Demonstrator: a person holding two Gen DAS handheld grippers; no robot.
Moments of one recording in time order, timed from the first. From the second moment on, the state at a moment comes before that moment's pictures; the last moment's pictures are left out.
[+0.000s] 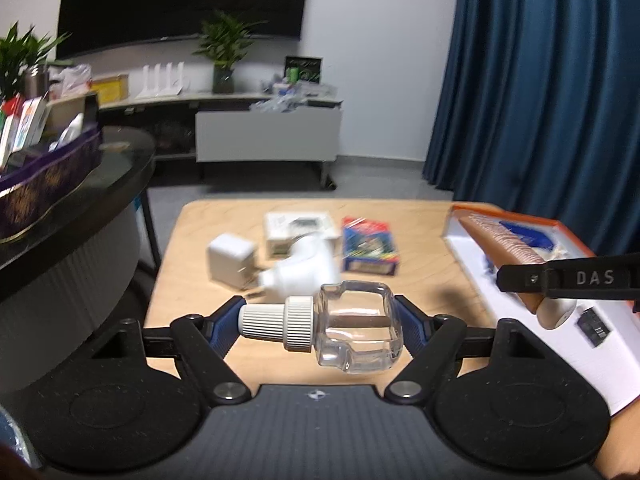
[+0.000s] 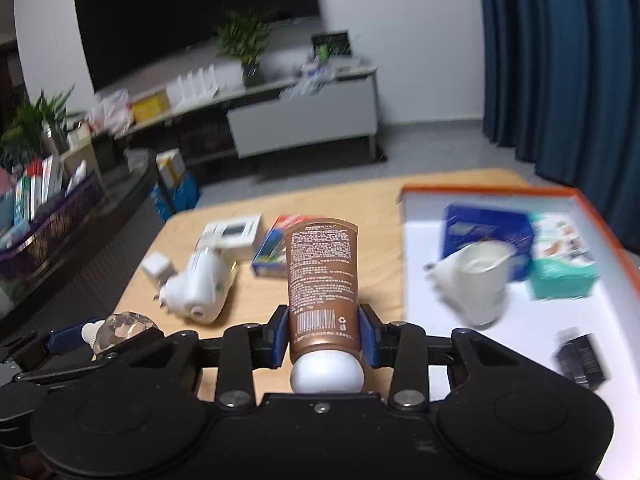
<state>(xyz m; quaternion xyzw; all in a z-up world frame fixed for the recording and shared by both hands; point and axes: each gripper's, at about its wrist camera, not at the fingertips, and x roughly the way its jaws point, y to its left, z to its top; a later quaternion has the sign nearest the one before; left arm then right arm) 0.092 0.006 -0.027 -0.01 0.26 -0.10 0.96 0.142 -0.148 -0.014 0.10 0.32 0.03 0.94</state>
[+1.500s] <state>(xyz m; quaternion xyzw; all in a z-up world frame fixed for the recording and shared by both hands) 0.030 -0.157 0.024 -0.01 0.25 -0.17 0.95 0.009 -0.313 0.005 0.11 0.22 -0.06 0.97</state>
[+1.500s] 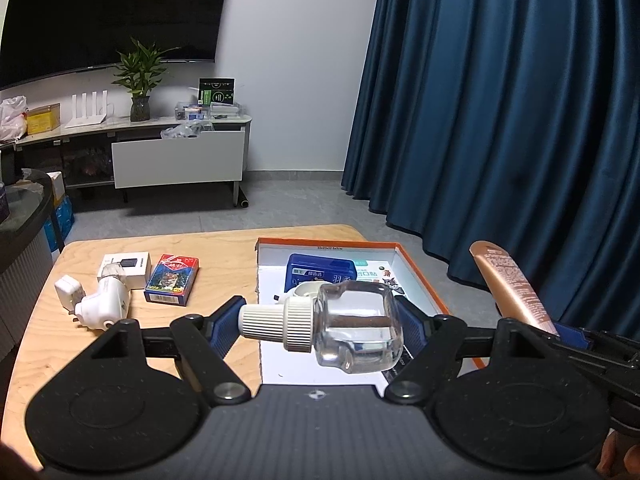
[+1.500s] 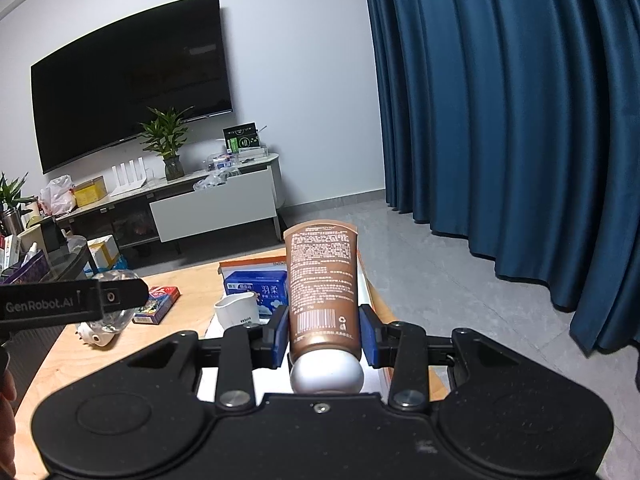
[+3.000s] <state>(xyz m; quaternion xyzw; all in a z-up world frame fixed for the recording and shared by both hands) 0.020 -0.159 0.023 -0.02 0.25 -0.17 0.95 0.006 -0.311 0.003 0.09 0.21 -0.06 0.97</state>
